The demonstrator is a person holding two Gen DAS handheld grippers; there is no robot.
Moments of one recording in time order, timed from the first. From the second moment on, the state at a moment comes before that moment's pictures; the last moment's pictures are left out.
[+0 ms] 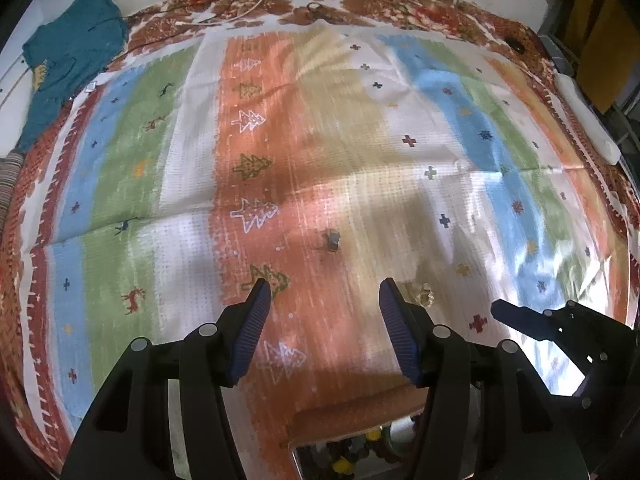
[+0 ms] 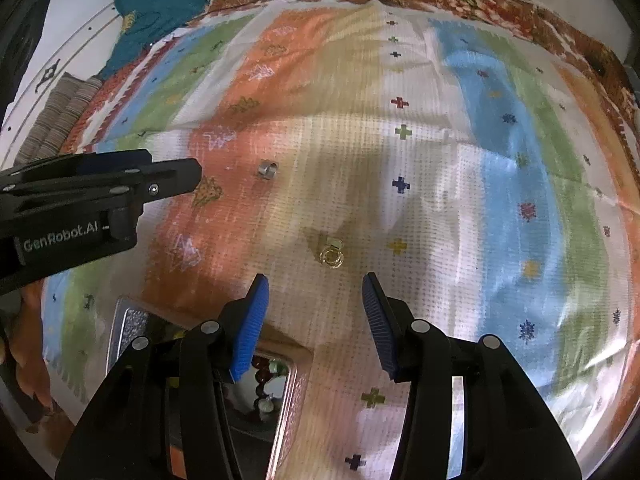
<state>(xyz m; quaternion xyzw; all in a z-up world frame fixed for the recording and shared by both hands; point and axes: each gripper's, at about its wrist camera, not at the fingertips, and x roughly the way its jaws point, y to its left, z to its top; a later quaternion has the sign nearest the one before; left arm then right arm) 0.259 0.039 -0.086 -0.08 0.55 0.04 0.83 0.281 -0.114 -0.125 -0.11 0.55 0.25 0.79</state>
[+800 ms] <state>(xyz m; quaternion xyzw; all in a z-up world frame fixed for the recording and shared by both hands) 0.314 0.047 -0.146 -0.08 0.61 0.02 0.79 0.318 -0.103 -0.177 -0.11 0.60 0.24 0.76</state>
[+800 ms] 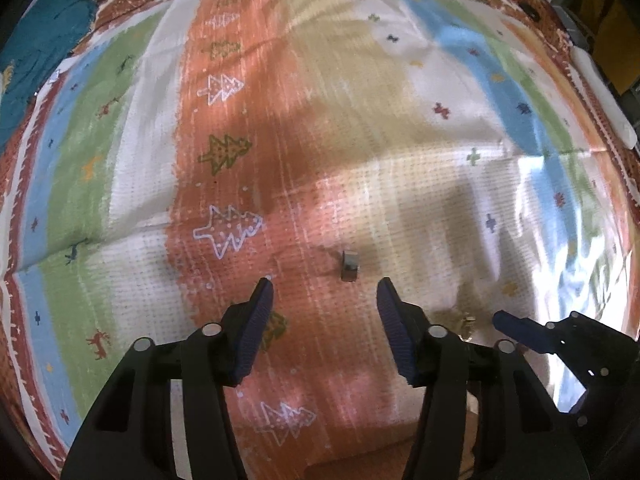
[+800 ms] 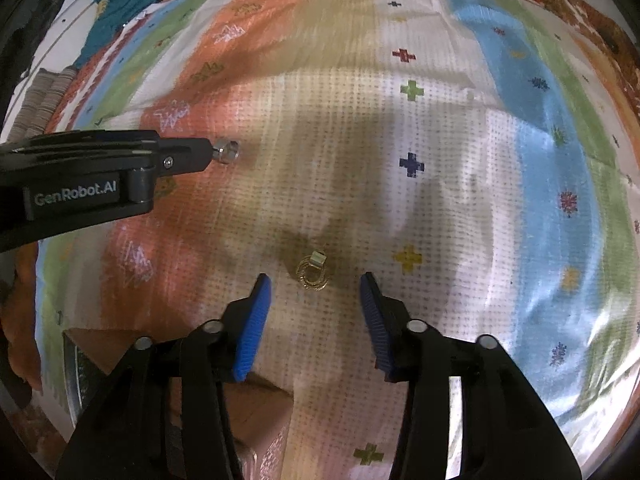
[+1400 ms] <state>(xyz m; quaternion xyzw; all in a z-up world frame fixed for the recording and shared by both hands) 0.335 0.040 -0.168 -0.07 0.63 -0.01 0.78 0.323 -0.080 -0.188 -0.15 0.60 0.24 0.75</state>
